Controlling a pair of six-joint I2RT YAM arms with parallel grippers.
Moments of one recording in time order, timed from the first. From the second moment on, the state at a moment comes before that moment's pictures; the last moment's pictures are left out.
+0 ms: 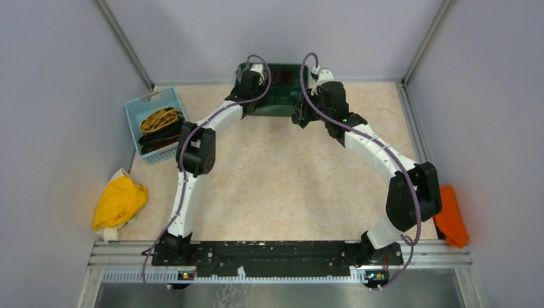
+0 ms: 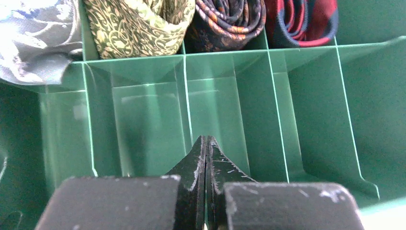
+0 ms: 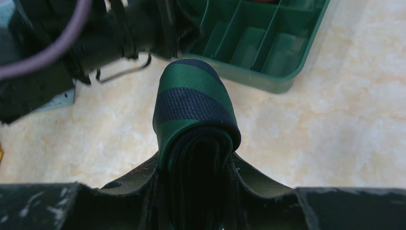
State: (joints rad) left arm -0.42 2.49 2.14 -0.15 -0.10 -0.29; right arm 0.42 1.54 1.21 -0.08 -0.09 0.29
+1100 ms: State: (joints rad) left arm -0.49 2.14 1.54 -0.01 0.05 -0.30; right arm 0.39 2.17 1.87 -0.29 0.13 0.14
